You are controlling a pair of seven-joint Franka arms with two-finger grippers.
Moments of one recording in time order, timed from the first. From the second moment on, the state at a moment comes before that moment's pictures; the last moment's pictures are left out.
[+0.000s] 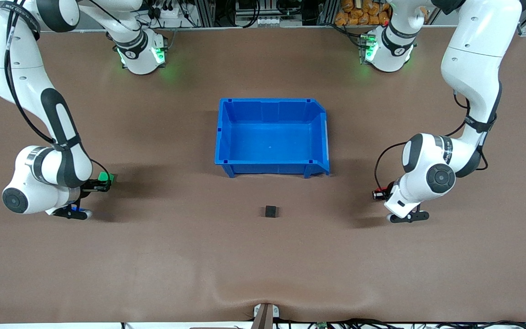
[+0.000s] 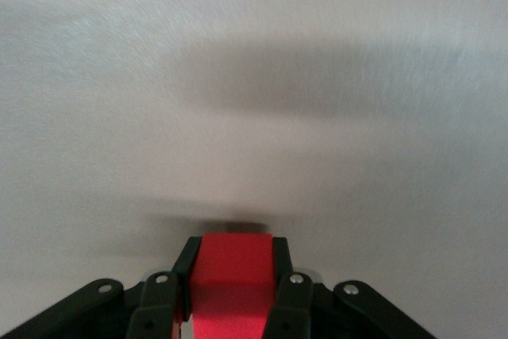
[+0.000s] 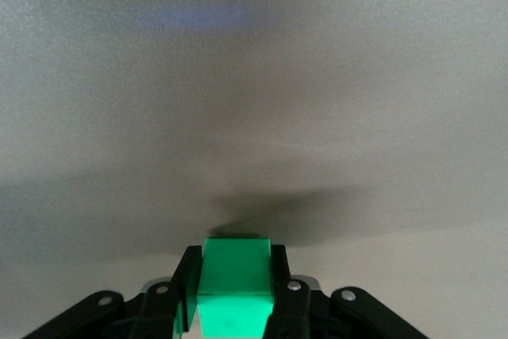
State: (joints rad) left arm -0.05 0.63 -0.13 -1.79 0.06 2.35 -0.35; right arm -0.08 0.69 -0.07 -1.68 0.06 1.95 -0.03
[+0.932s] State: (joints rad) left arm -0.18 0.63 -0.13 -1.66 0.06 2.25 -1.10; right arm -0.03 0.68 -0.05 -1.47 0.19 1.79 0.39
